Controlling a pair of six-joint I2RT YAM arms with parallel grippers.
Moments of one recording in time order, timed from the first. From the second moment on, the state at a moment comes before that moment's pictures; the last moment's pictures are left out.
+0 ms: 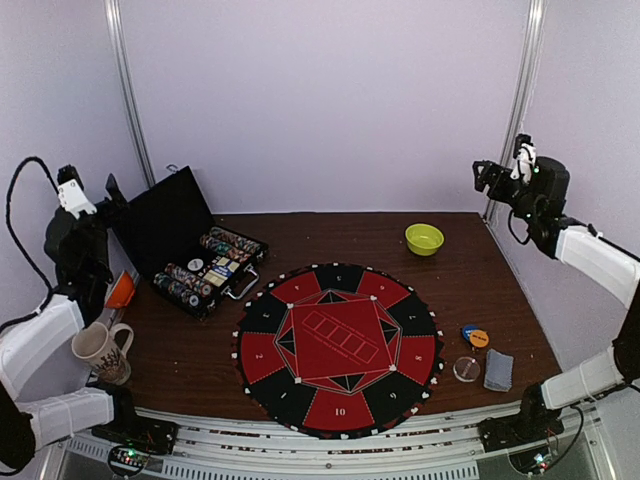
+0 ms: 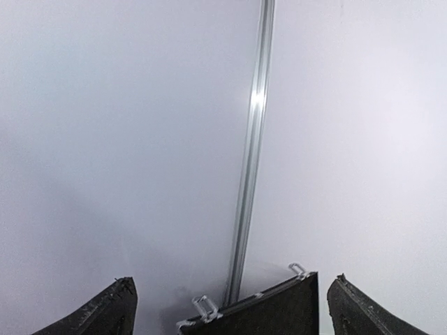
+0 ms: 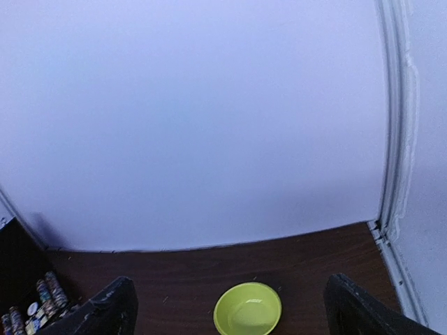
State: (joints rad) left arm -0.06 0.90 0.59 0.68 -0.46 0.02; right arm 0.06 1.30 1.00 0.26 -0.04 0.27
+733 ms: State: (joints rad) left arm -0.54 1.27 1.02 -0.02 0.19 0.03; right arm 0.64 1.26 0.81 -0.99 0.08 0.64
